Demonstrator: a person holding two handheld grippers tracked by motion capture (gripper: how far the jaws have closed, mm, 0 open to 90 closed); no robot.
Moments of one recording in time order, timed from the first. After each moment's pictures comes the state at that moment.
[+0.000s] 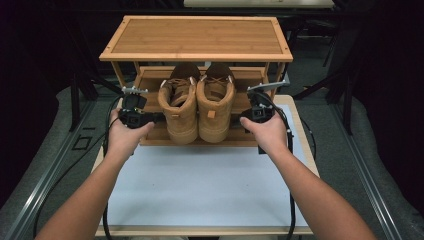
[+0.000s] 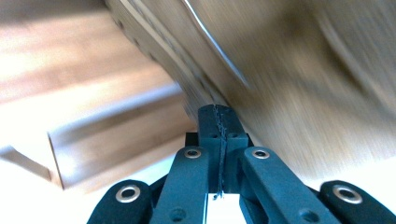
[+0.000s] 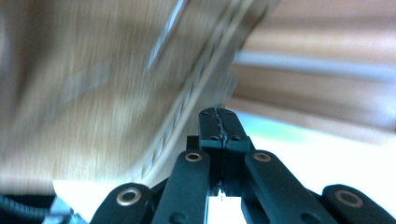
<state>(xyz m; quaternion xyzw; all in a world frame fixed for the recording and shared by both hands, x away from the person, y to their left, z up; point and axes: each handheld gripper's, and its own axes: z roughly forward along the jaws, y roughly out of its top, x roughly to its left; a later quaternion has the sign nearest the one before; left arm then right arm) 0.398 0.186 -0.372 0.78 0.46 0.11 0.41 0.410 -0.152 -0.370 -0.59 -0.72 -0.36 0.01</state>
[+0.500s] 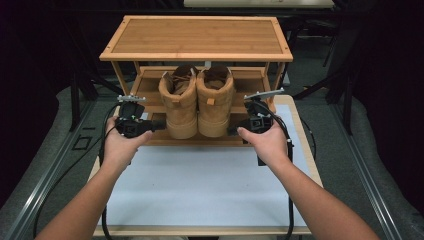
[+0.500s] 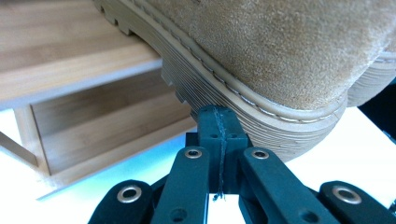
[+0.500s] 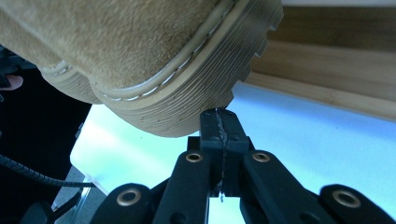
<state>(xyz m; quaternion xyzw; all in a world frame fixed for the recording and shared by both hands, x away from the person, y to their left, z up) 0.383 0.187 -0.365 0.77 0.46 0.11 0.42 0.385 -0.144 -0.365 -0.57 -0.73 -0.37 0.03</state>
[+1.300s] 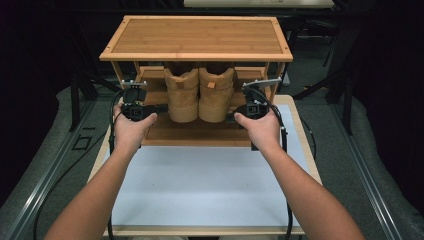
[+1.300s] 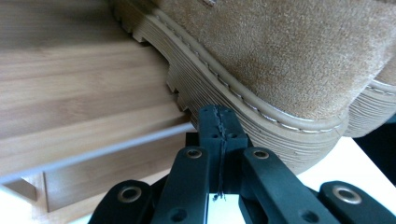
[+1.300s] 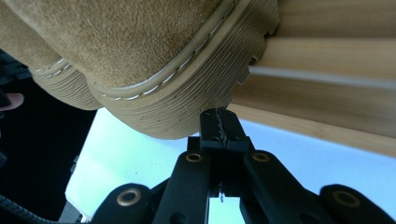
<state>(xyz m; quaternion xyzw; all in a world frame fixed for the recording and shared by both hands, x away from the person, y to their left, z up) 0.427 0.183 -0.367 0.72 0.51 0.12 0.45 0.424 -0.139 -0.364 -0.60 -0.70 -0.39 0.01</state>
